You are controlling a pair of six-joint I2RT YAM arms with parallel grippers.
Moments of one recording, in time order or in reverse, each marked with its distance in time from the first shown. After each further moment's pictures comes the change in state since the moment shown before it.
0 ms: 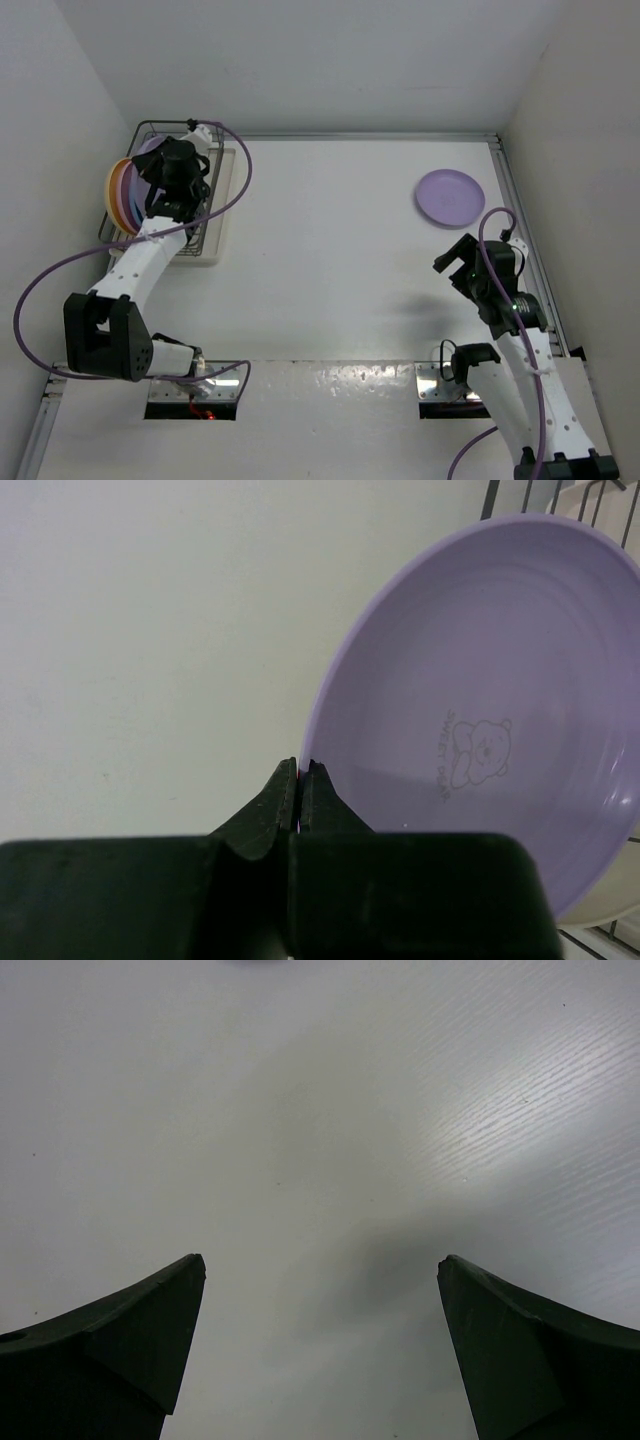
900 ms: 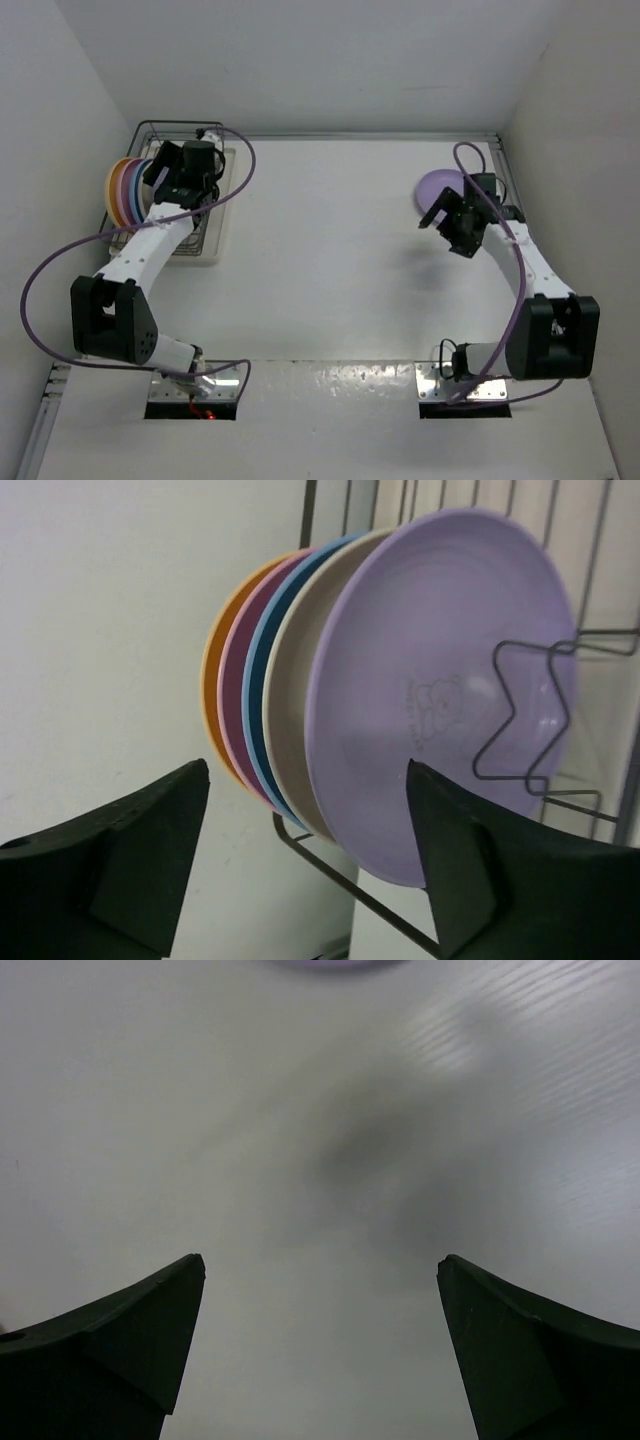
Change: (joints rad) left arm -0.036 0.095 0.084 -0.404 0.048 -0.416; right arm -0.068 0.718 0.399 0.065 -0.212 -0.119
